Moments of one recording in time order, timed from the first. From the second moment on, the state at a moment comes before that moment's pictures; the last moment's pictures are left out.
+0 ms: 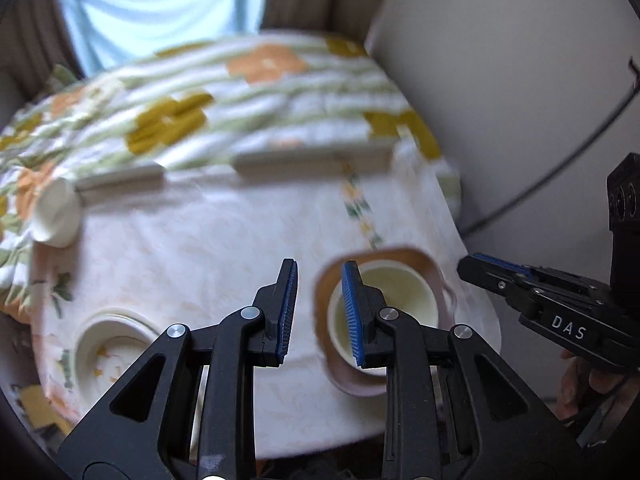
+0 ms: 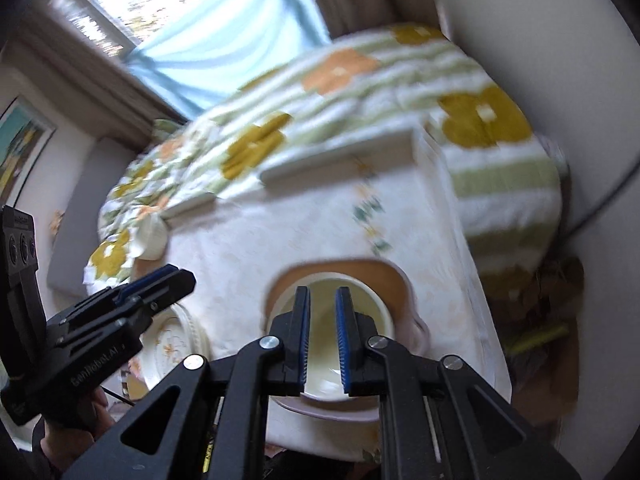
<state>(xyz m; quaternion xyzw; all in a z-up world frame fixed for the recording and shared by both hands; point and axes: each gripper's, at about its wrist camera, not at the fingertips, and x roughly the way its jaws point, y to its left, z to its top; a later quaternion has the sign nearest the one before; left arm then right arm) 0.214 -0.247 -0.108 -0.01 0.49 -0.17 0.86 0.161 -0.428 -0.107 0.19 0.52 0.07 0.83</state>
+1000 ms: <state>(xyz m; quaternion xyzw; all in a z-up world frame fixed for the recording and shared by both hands) 0.272 0.090 -0.166 -0.24 0.45 0.13 0.85 0.334 -0.124 -0.127 -0.01 0.50 0.32 0.81</state>
